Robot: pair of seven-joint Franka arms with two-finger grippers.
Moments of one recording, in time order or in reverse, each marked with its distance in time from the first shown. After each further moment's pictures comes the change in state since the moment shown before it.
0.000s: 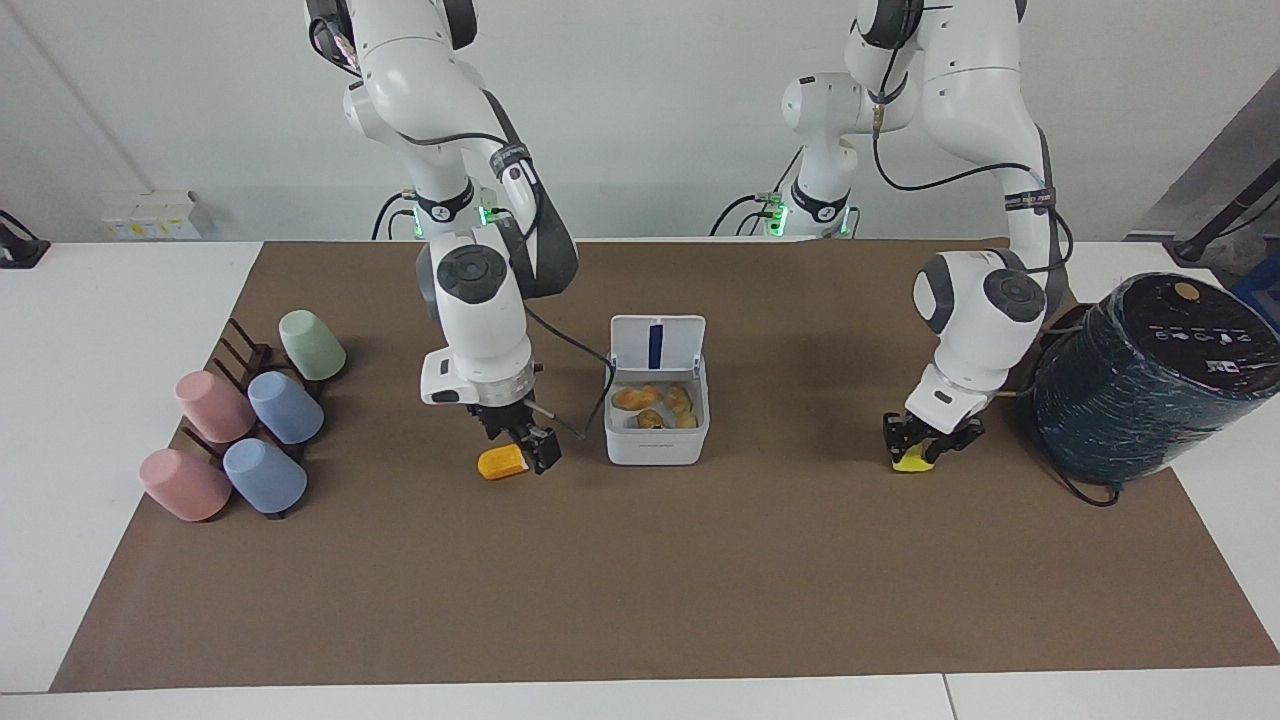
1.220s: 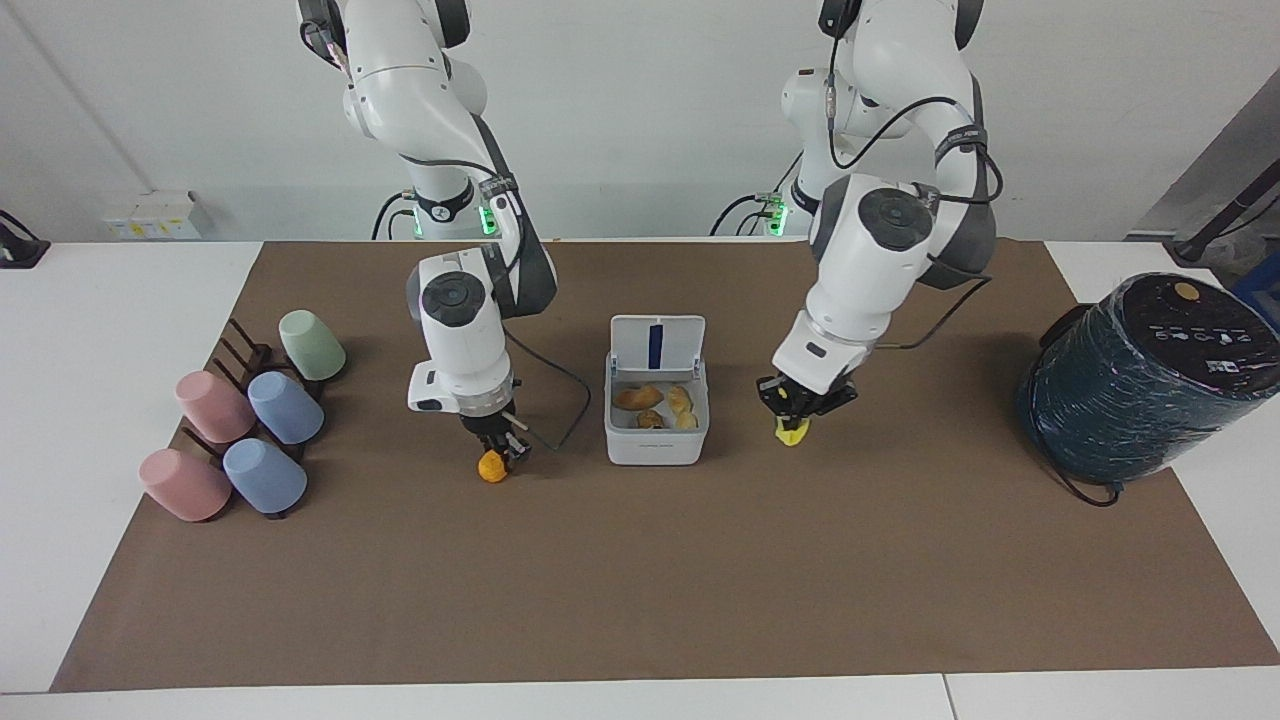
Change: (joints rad) left arm -0.338 0.012 -0.029 0.400 -0.066 -0.404 -0.466; right arm -0.028 -0.012 0.000 -0.145 0.000 0.135 0.039
